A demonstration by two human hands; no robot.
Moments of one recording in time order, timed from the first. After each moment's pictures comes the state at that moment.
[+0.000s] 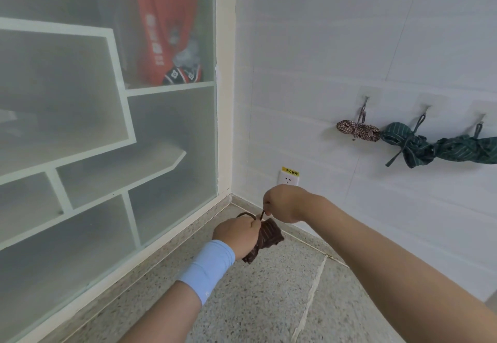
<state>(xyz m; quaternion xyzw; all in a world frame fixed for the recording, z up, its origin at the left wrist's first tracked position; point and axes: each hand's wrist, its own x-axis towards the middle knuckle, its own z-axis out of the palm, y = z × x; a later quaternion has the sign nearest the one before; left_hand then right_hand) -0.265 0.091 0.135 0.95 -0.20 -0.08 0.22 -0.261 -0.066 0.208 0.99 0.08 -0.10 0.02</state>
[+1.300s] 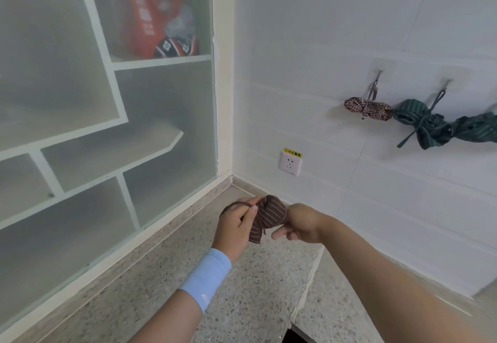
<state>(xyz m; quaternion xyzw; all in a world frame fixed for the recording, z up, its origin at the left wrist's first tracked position) -0.265 0.092 0.081 0.79 -0.25 0.10 0.55 -0.285 -0.097 0.122 0.76 -0.12 -0.20 -0.61</state>
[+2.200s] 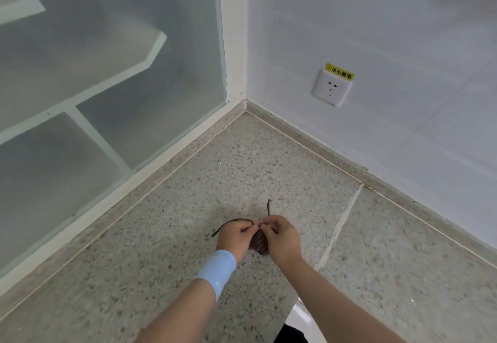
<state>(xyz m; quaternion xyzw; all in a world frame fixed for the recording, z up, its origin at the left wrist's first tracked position) -0.228 0.095 -0.124 0.85 0.04 -0.22 0.47 -0.262 -0.033 -0.126 0.76 -0.29 -0.06 -0.58</state>
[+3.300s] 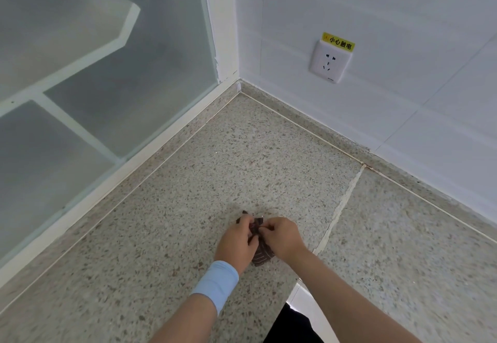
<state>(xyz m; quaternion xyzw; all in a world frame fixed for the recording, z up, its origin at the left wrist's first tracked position) -0.260 0.093 -0.160 0.93 -0.12 -0.16 0.32 -0.267 -0.056 -0.166 0.87 -0.16 -0.18 -0.44</state>
